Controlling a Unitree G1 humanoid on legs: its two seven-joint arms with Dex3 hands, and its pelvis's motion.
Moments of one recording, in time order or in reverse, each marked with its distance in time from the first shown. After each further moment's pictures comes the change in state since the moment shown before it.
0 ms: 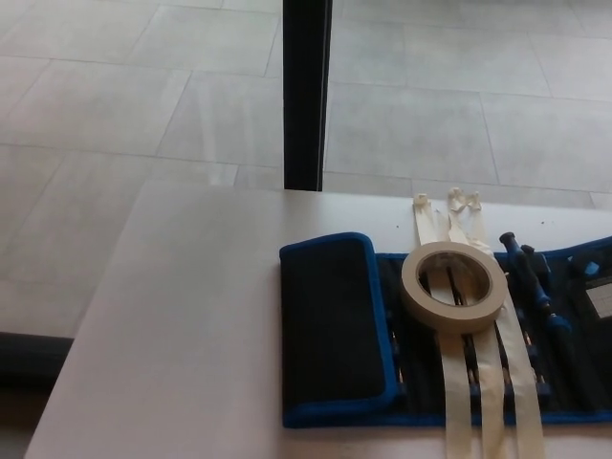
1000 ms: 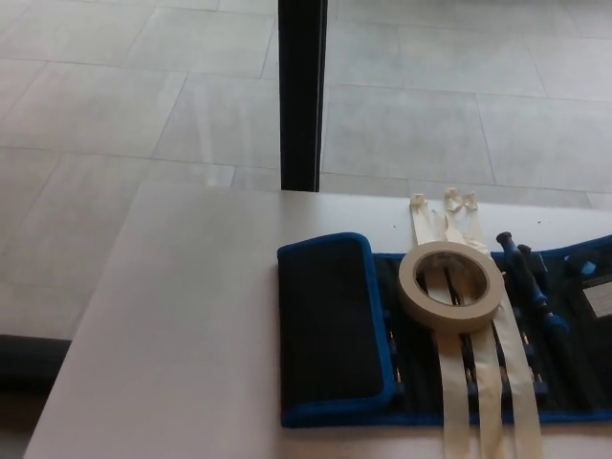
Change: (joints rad) left_arm -0.007 0.001 -0.036 0.004 0.006 0.001 0.010; right_arm 0.153 -0.054 0.656 0.031 -0.270 -0.256 0.178
